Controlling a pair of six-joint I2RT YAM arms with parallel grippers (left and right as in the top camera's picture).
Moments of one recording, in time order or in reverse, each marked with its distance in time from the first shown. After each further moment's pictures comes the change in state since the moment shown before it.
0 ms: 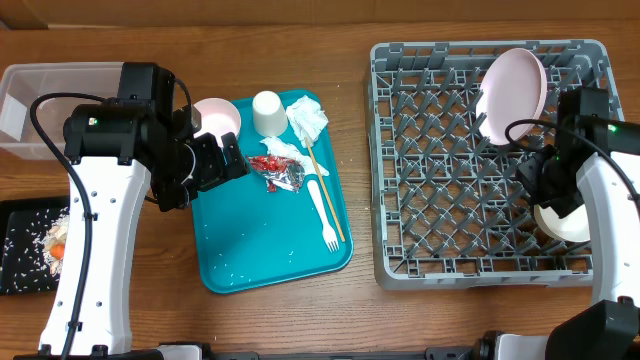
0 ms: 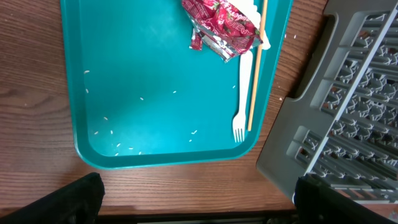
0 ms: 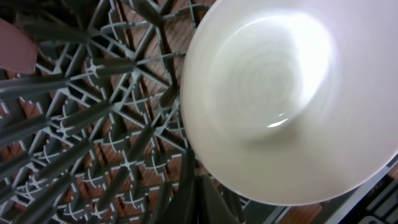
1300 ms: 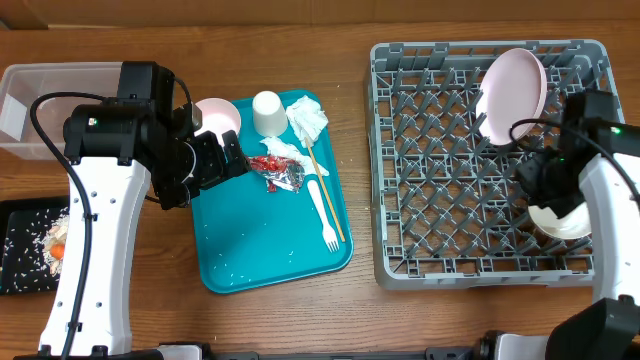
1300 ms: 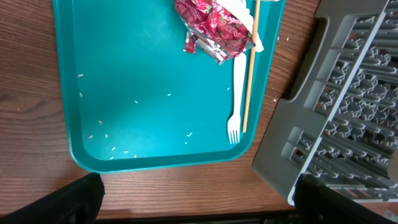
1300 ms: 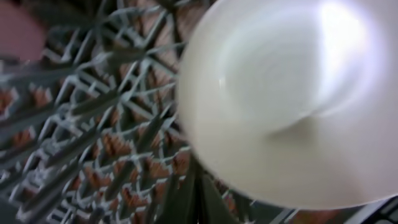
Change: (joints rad) left arm 0.000 -0.001 0.000 0.015 0.016 0.000; right arm -0.008 0.000 -0.018 0.019 -0.082 -0.050
